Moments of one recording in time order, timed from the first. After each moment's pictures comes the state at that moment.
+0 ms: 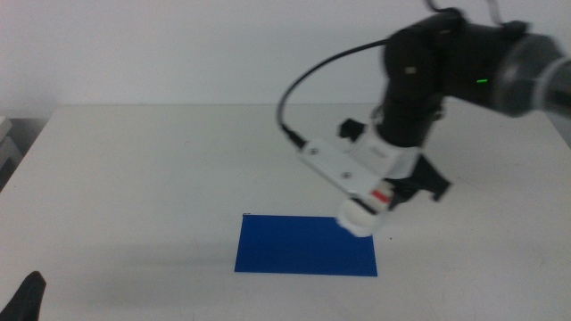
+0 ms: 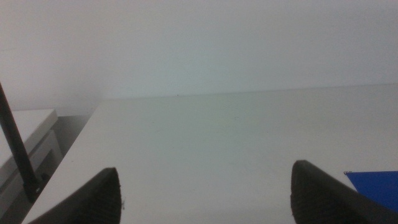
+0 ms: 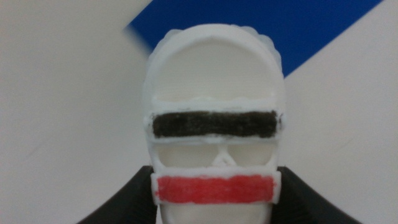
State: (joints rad) left arm -0.03 -0.01 0.03 -0.07 0.11 0.08; right arm 0.53 1.88 -1.58 -0.06 1.14 -1.78
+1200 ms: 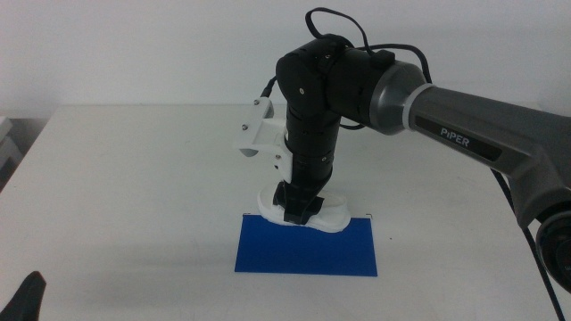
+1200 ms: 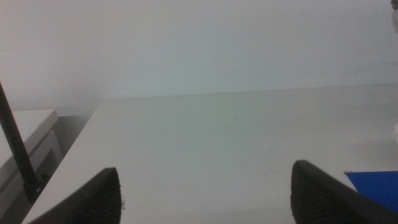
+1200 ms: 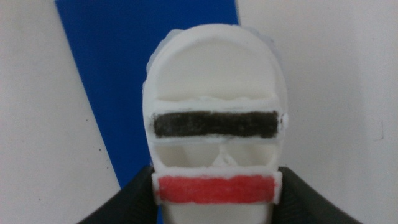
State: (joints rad) left arm -0.03 -0.01 0.03 -0.07 0.11 0.08; right arm 0.69 2.14 -1.92 -0.02 1.23 -0.56
